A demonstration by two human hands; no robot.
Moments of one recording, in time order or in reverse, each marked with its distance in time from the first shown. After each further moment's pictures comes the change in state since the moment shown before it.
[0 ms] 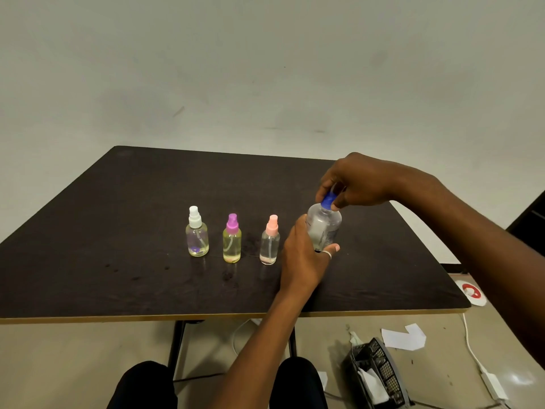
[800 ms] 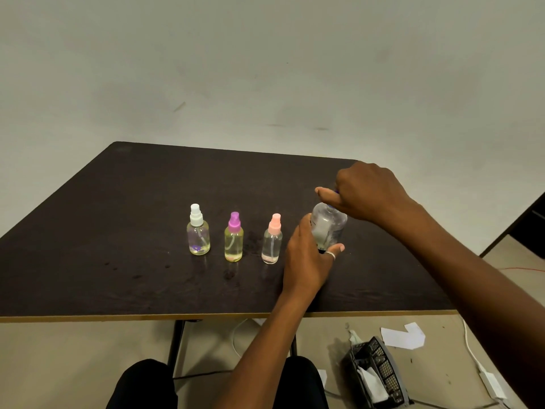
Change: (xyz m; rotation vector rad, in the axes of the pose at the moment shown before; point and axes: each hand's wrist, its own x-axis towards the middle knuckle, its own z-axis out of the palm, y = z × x) left_hand -0.004 -0.006 0.003 -0.016 0.039 0.083; right_hand 0.000 -0.012 0.033 -0.355 0.314 0.287
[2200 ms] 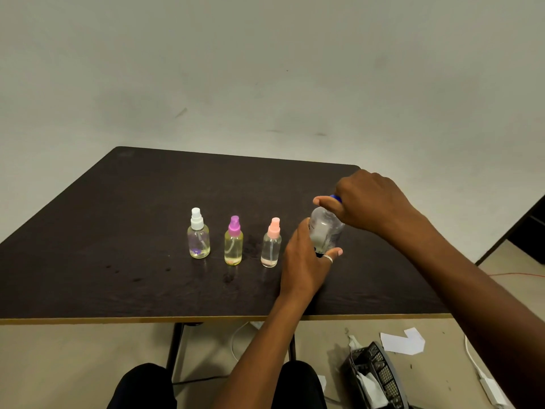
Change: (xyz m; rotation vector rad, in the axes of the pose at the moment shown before) left_hand 0.003 -0.005 0.000 0.009 -0.015 0.004; right_hand -0.010 0.001 0.003 -0.019 0.005 0.010
